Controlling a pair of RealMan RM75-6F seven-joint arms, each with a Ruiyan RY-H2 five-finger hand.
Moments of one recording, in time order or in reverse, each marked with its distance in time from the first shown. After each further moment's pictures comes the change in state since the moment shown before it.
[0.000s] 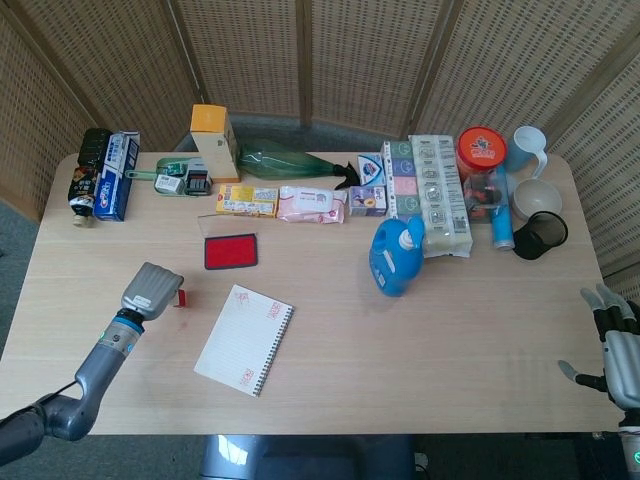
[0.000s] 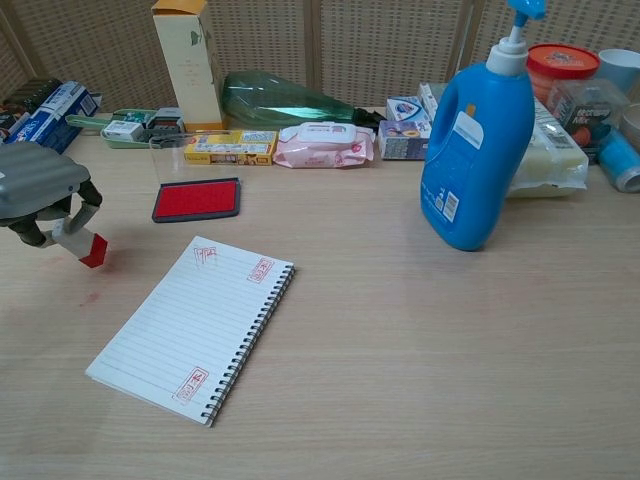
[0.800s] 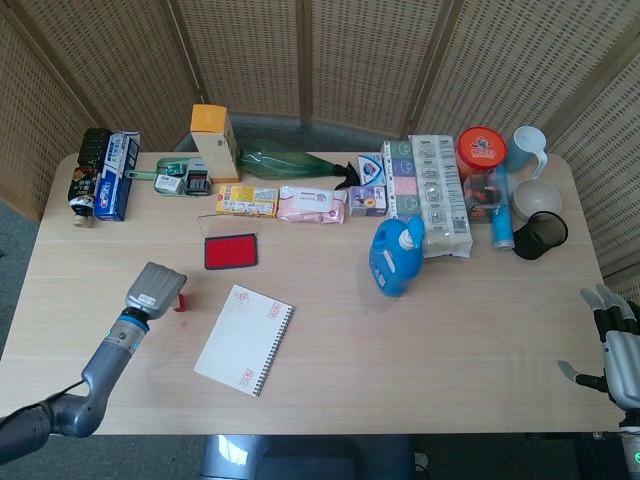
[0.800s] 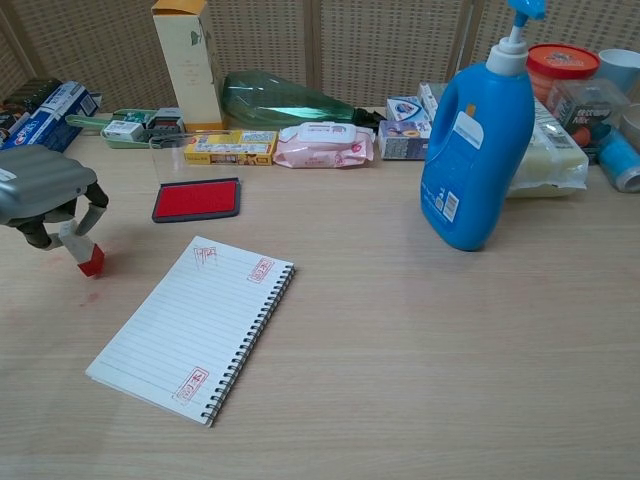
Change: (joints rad) left arm -0.025 0.003 -0.007 -0.046 -0.107 -0.029 0.096; right arm 0.000 0.003 -0.001 -0.002 0.001 -0.002 0.002
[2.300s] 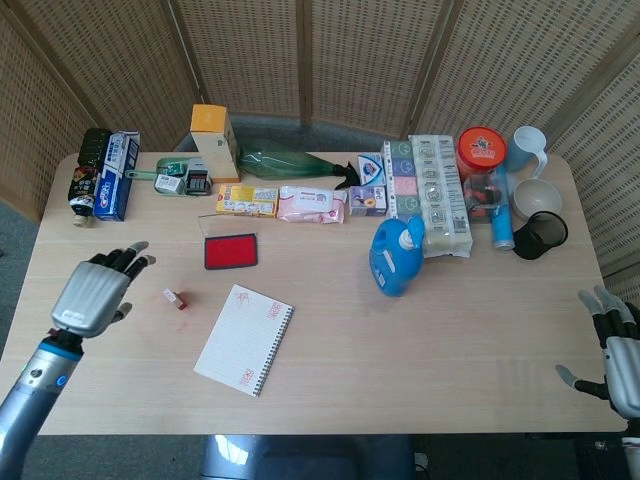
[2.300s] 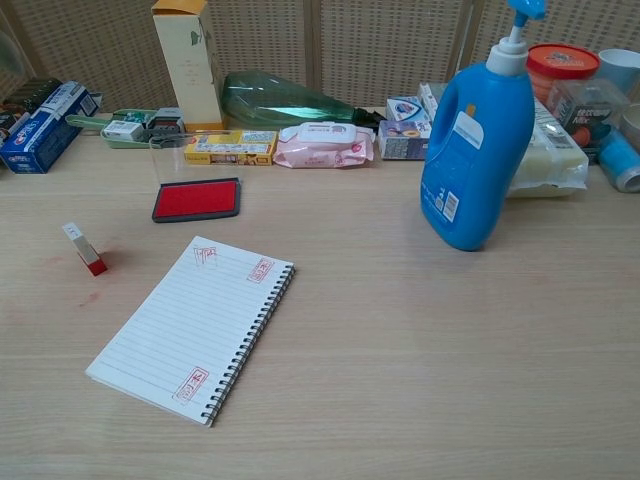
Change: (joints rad) left arm 0.177 0.470 0.046 -0.571 0.256 0.393 -0.189; right arm -0.028 0.029 -0.022 -0.032 -0.087 0.052 0.042
